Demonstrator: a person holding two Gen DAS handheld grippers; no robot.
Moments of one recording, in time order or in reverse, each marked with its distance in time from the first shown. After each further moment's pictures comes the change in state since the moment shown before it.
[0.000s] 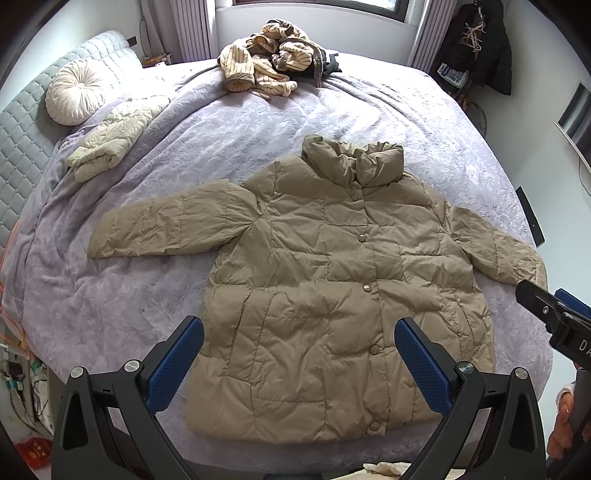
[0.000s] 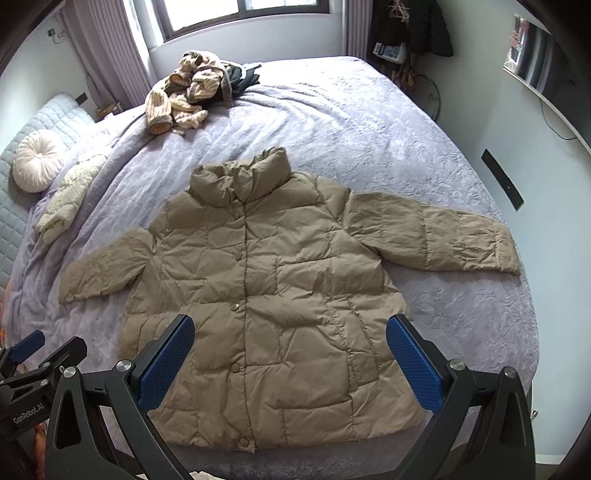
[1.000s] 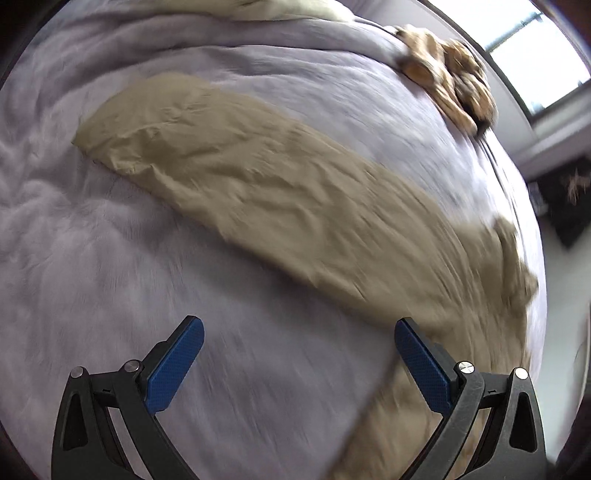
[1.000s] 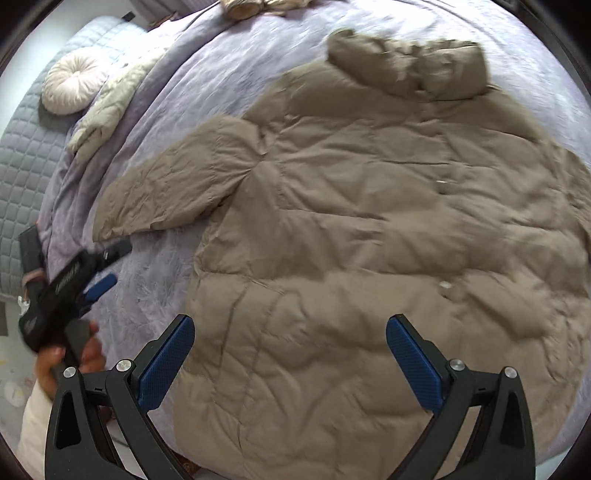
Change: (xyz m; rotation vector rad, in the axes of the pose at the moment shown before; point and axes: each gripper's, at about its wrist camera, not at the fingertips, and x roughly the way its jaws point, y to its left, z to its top) left arm 0.260 0.318 0.020 -0.601 0.027 -0.156; right arm 0.200 0.187 -0.006 -0.121 0.379 0.291
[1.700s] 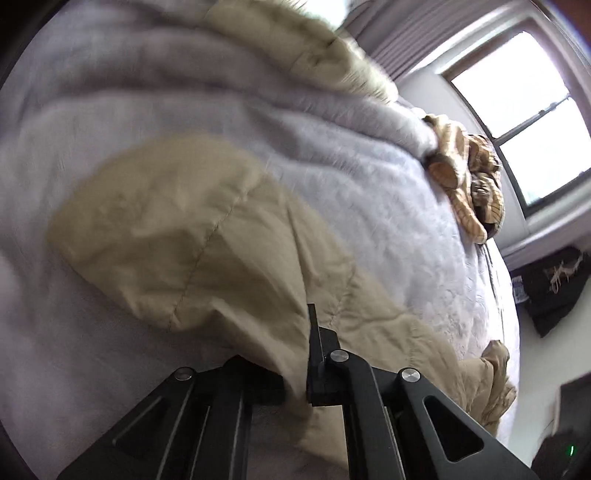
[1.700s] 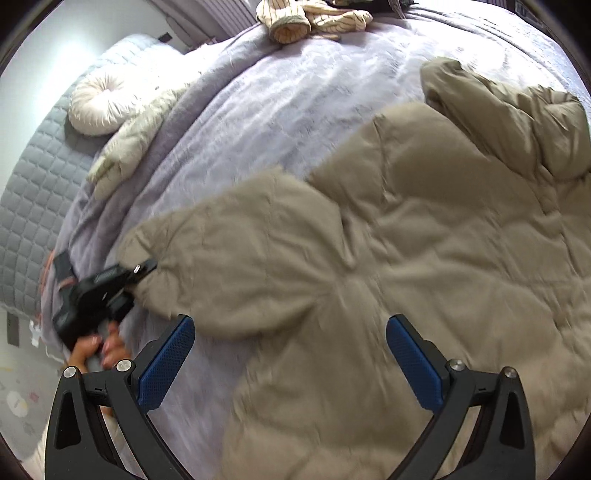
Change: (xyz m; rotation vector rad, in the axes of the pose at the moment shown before) left arm 0.029 0.038 0.100 -0.134 -0.250 -0.118; right arm 0.074 0.045 0.098 -0.051 -0.174 0.157
